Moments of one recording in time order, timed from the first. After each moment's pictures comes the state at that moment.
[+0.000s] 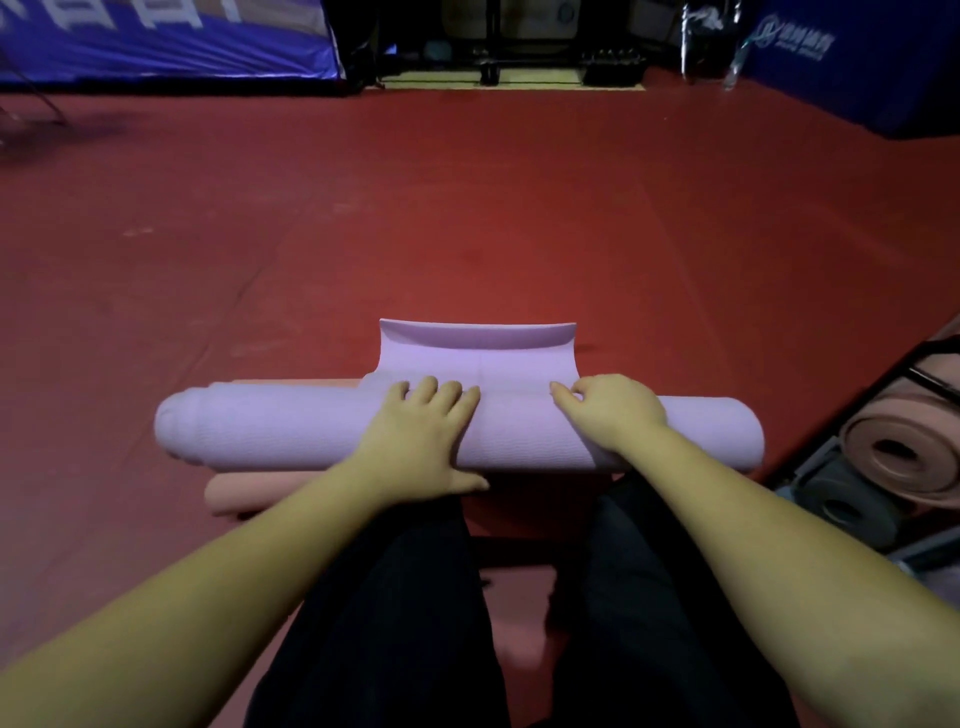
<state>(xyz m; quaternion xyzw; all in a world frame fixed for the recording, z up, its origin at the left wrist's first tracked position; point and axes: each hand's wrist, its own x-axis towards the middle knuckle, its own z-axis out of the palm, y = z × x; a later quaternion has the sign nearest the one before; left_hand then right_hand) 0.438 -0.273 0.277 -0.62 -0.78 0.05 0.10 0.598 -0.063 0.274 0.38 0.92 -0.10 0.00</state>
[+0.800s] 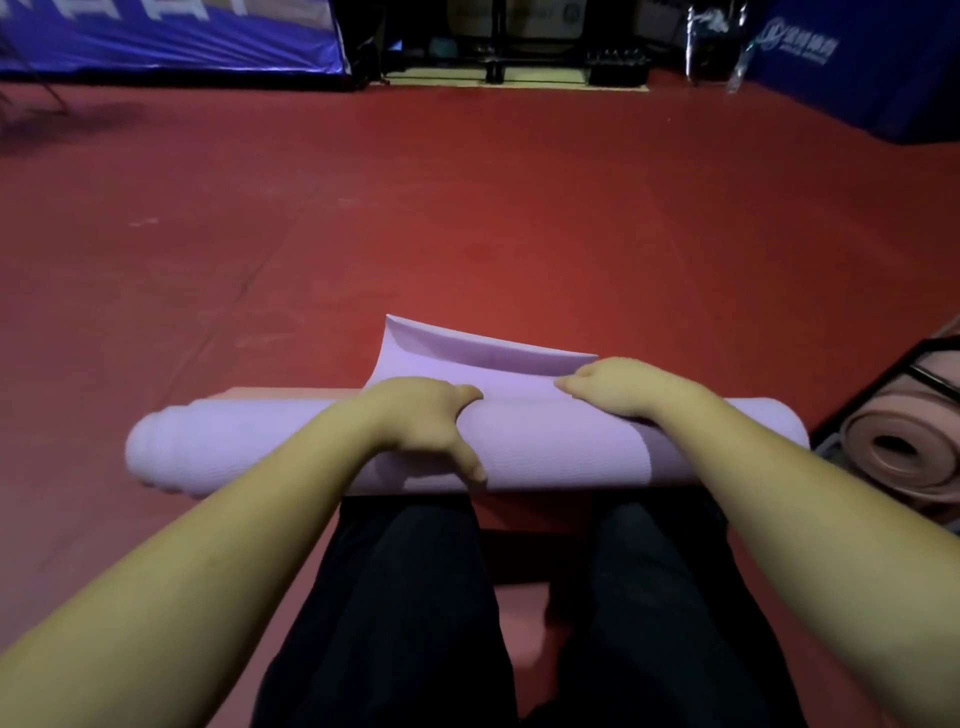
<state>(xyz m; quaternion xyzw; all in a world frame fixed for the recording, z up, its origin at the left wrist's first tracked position) 0.430 -0.270 0.333 -0.54 -0.79 0.02 -0.27 0.590 -0.063 0.318 0.33 0.91 -0.18 0.17</state>
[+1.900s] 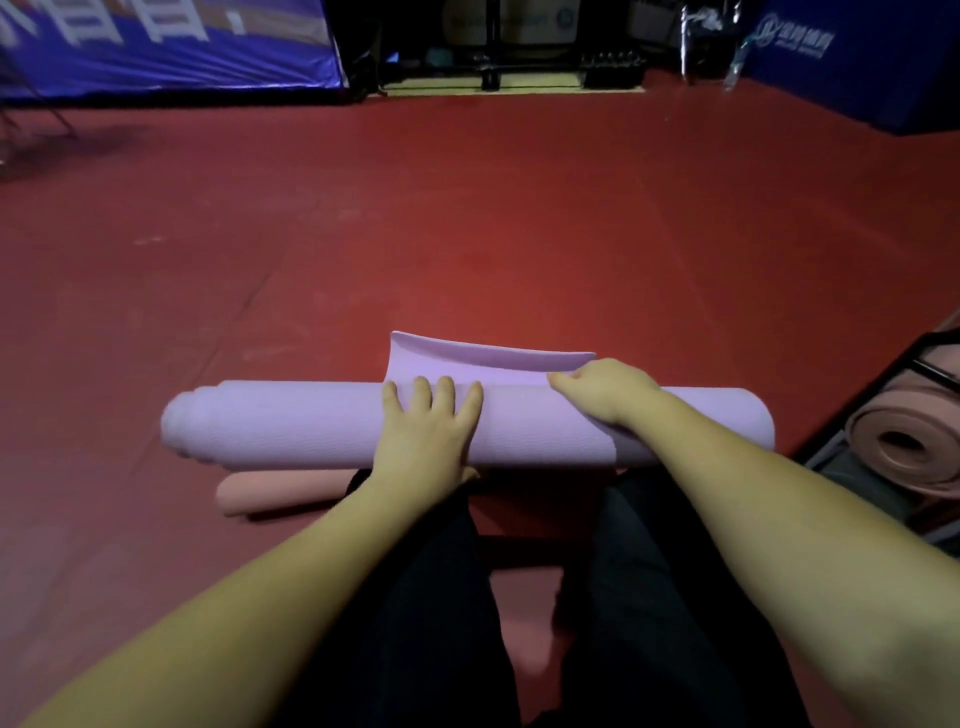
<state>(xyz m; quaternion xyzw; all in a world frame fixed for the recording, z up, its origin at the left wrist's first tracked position) 0.461 -0.278 0.274 -0.53 -0.84 0.10 0.11 0.582 -0.062 0.302 0.38 0.90 -0.16 0.13</state>
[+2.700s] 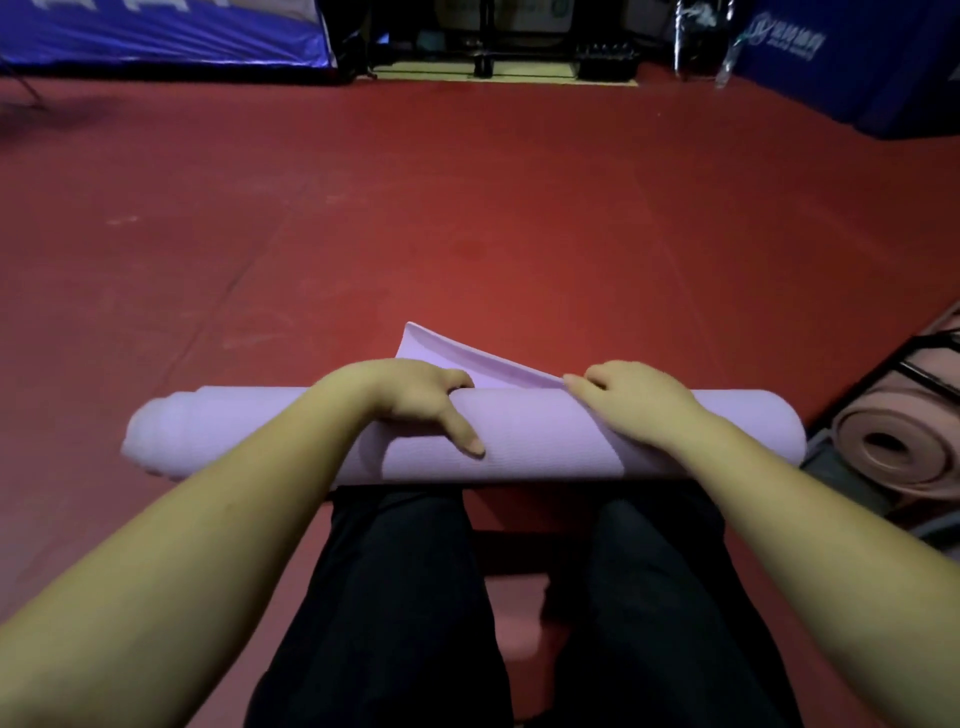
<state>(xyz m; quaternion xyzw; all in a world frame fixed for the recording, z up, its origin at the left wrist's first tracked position) 0.405 -0.244 0.341 -0.49 -0.78 -0.01 -0.39 0.618 -0.065 0.304 0.32 0.94 -0.13 0.04</state>
